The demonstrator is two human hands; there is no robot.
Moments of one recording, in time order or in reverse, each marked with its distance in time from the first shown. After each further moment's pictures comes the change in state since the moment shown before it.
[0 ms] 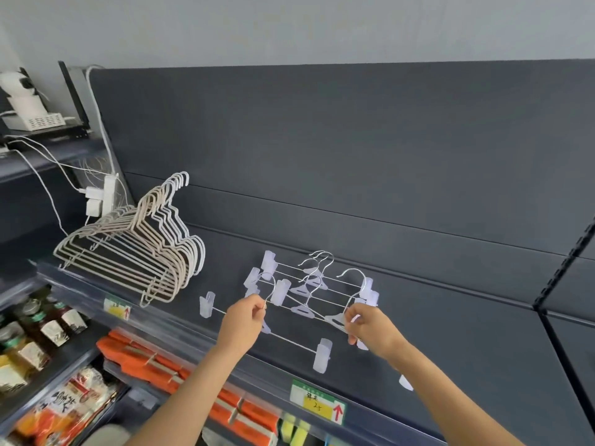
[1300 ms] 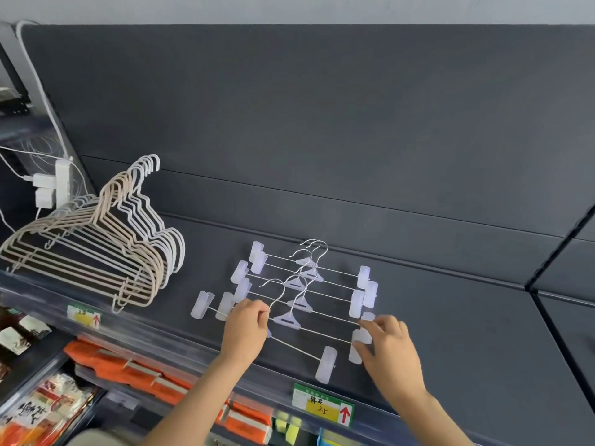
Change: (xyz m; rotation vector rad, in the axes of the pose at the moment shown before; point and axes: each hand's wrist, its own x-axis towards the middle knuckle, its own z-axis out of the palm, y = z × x) left_hand 0.018 -0.019 0.033 0.102 0.000 0.136; right_hand -0.018 0.034 0.039 -0.488 0.437 -0.019
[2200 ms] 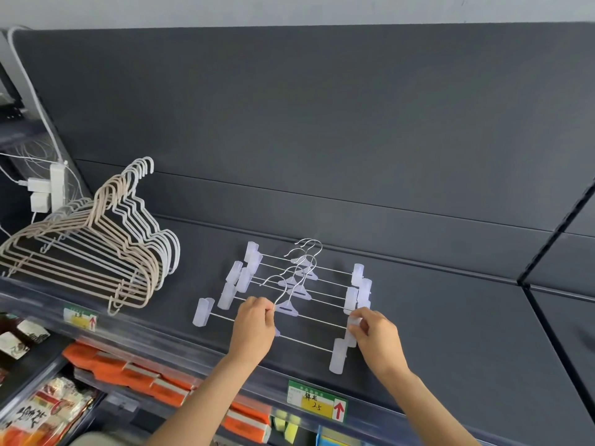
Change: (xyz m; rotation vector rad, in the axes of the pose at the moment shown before) left_hand -0.003 0.020 0.011 -0.028 -0.014 -0.036; right_hand 0.021 0.005 0.012 0.364 -0.014 0.111
